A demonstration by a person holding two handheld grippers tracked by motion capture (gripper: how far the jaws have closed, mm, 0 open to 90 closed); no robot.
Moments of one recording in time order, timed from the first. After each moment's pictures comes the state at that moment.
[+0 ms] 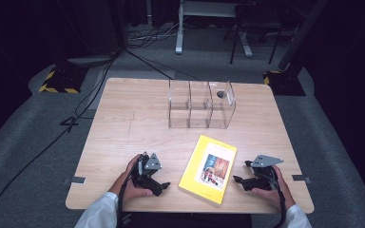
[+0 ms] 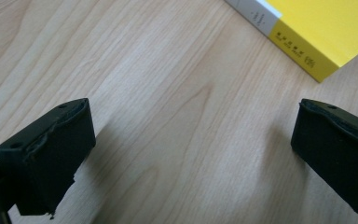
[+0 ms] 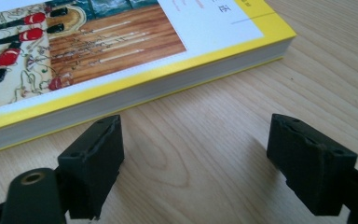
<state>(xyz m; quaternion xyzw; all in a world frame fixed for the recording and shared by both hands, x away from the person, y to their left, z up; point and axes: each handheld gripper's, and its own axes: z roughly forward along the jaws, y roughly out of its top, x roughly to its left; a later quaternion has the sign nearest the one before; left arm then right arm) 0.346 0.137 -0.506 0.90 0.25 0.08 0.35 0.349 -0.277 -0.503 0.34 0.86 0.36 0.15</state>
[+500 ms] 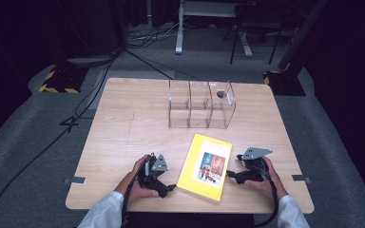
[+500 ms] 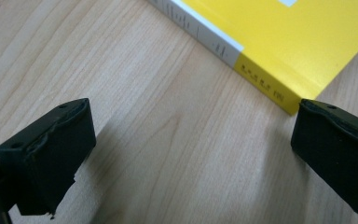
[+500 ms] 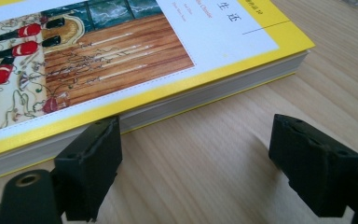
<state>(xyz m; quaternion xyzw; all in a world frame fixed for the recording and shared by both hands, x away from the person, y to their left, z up) 0.346 0.120 -0.506 0.91 0.23 0.07 0.35 0.379 -0.254 -0.501 0.31 0.87 0.36 0.13</state>
